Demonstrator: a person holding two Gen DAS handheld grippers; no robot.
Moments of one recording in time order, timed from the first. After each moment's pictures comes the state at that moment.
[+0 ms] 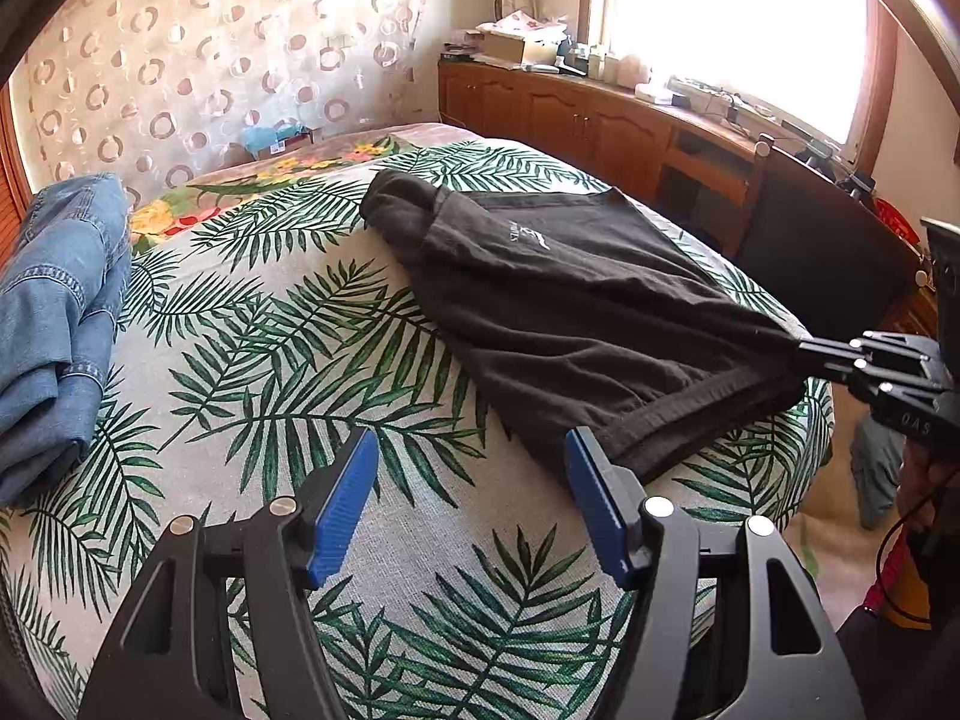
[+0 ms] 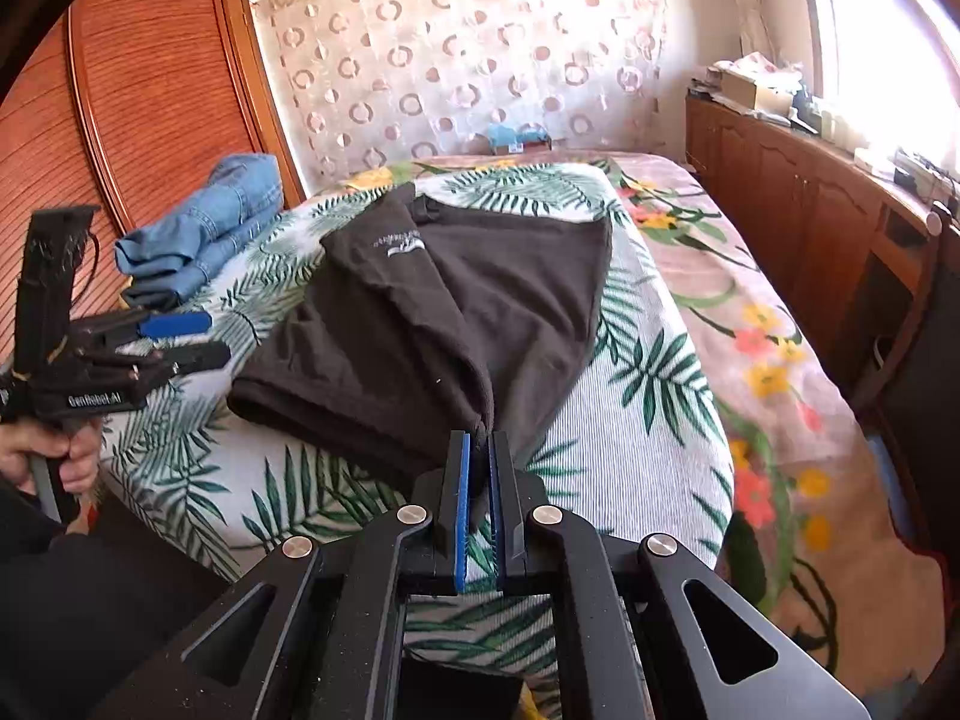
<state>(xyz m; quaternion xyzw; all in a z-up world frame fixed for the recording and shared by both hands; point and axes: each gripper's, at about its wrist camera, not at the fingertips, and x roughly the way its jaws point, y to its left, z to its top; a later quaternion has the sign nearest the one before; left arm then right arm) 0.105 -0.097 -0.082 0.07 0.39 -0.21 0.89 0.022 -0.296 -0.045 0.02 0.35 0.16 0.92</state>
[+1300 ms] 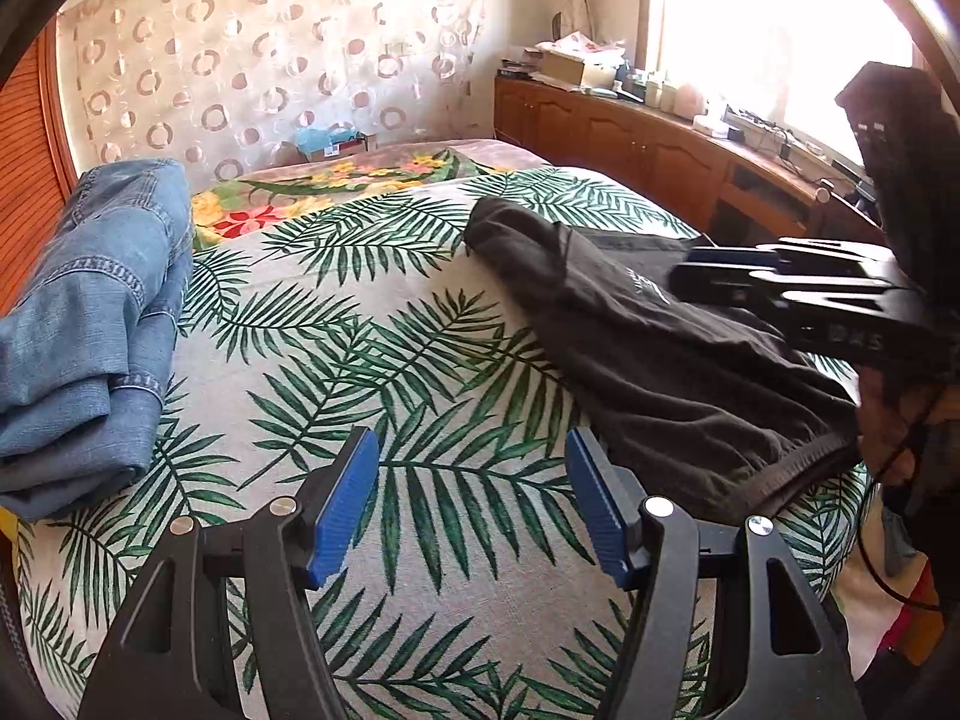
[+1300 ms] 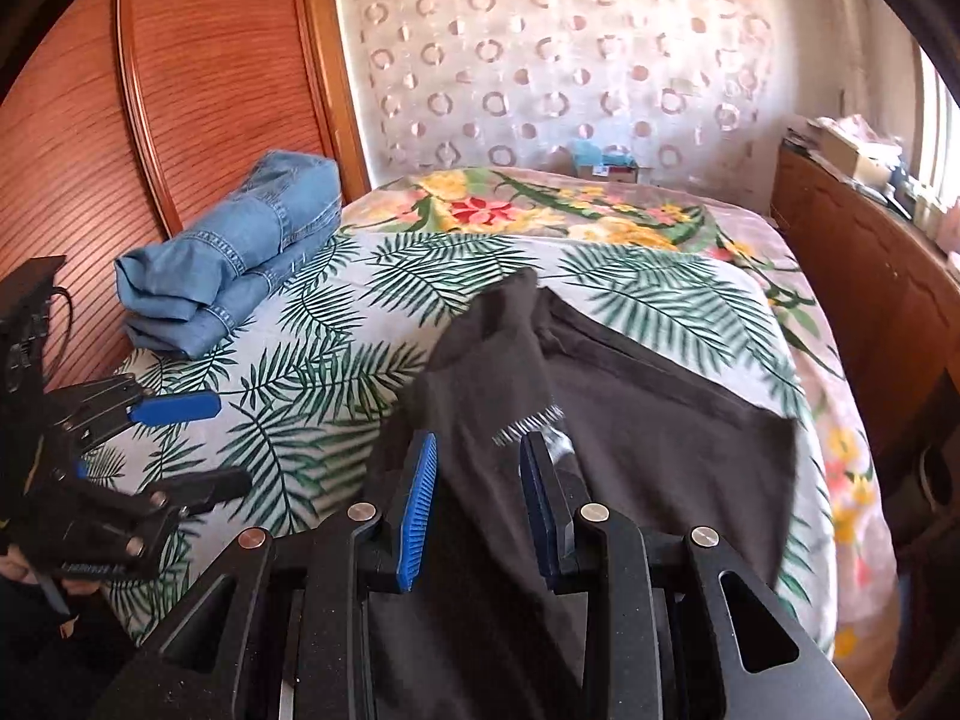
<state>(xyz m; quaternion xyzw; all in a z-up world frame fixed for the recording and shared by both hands) 0.138 -0.055 -0.077 0.05 0.38 -0.15 0.91 0.155 -0.199 -0.010 -0.04 0.33 0.24 0.91</state>
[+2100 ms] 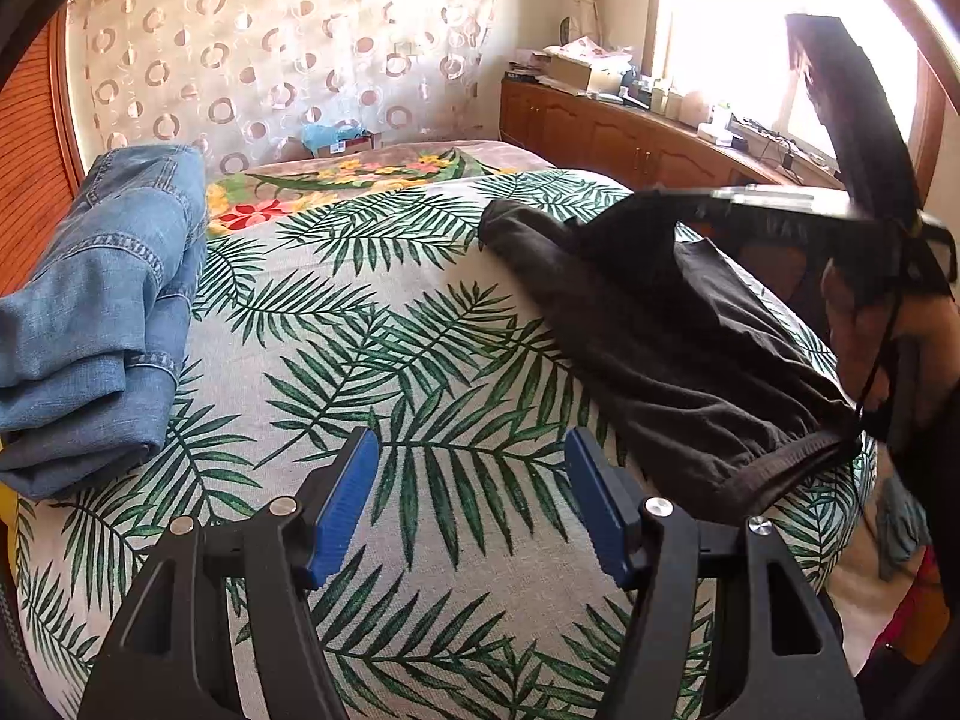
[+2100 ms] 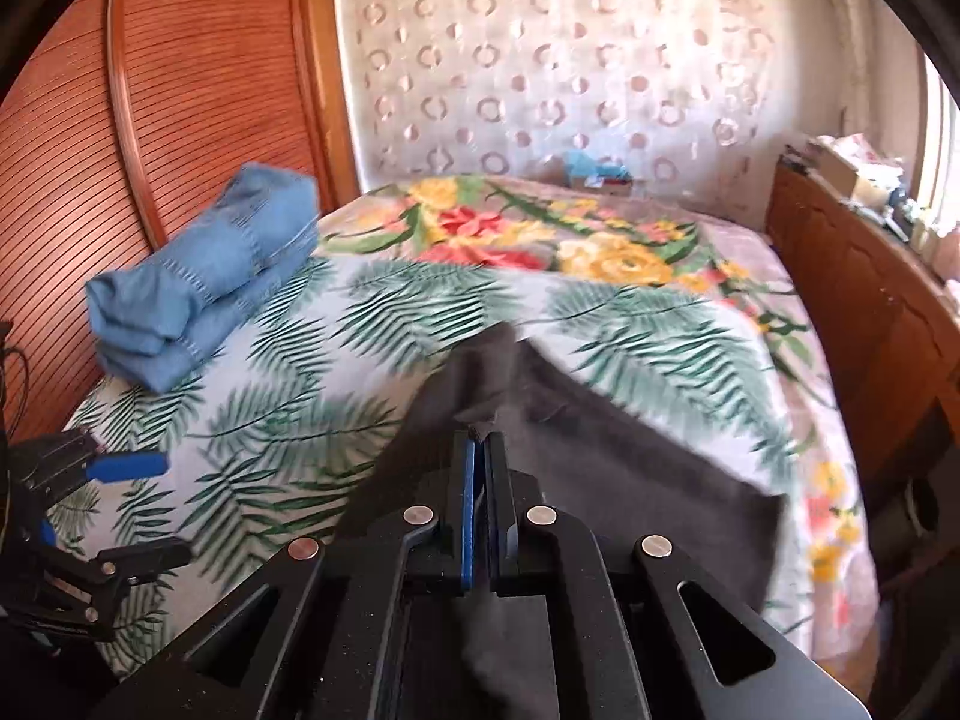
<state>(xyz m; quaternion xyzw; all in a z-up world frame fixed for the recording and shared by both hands) 0.131 -0.044 -0.077 0.04 0.38 -0.15 0.91 0.187 -0.205 0.014 -0.06 0.31 0.22 0.92</state>
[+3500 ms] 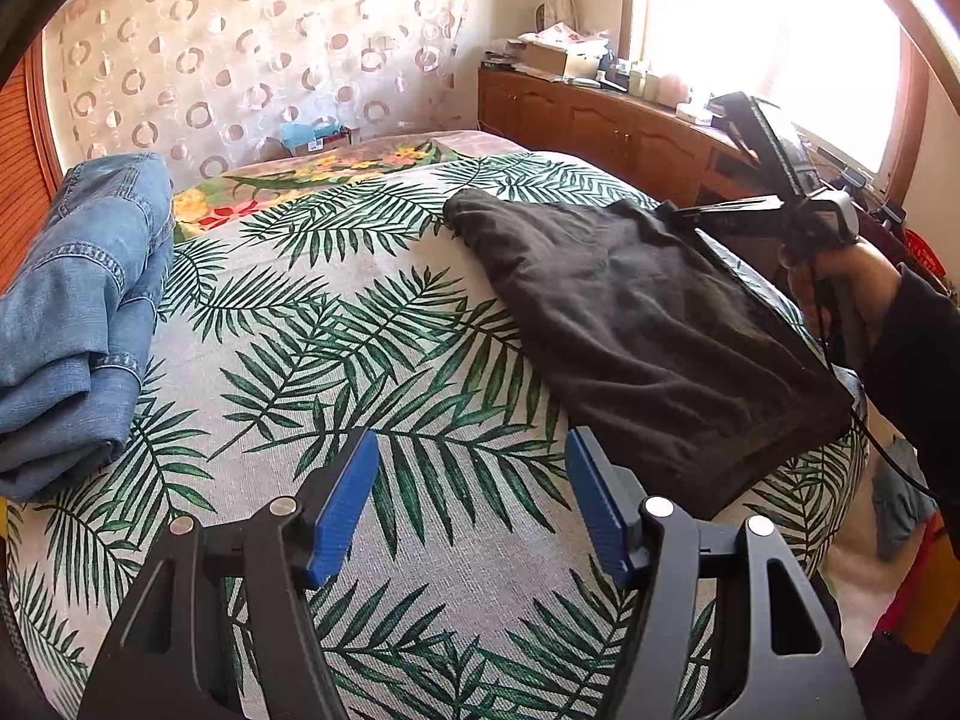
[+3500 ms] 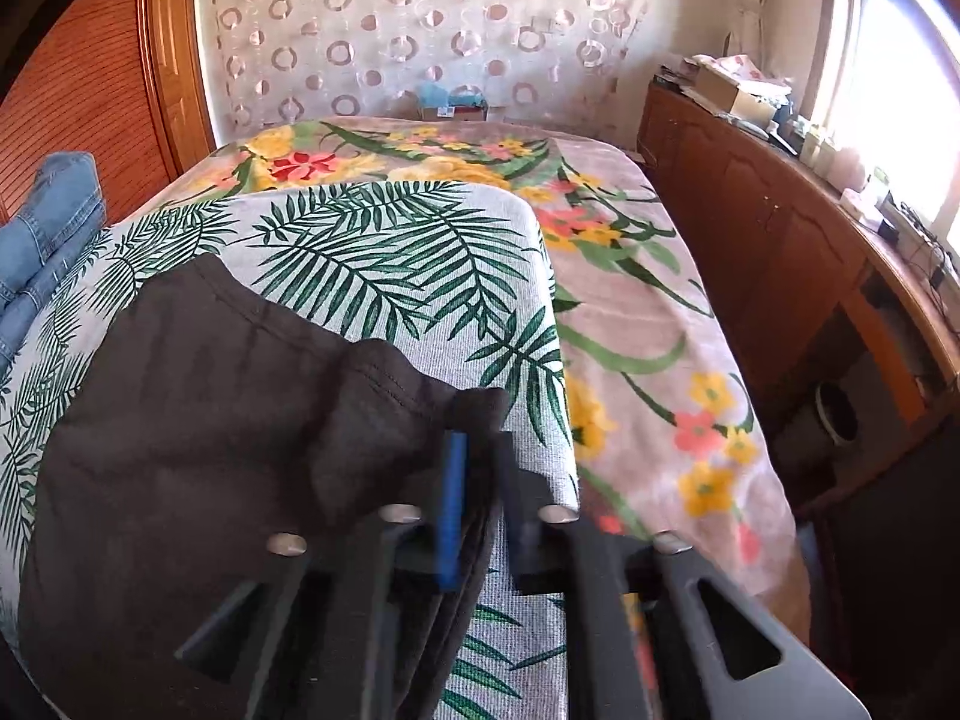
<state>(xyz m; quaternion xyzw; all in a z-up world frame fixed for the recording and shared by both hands) 0.127 -0.065 -0.084 0.05 0.39 -0.17 0.90 0.249 -0.299 -0.026 -0.06 0.39 0.07 0.92</state>
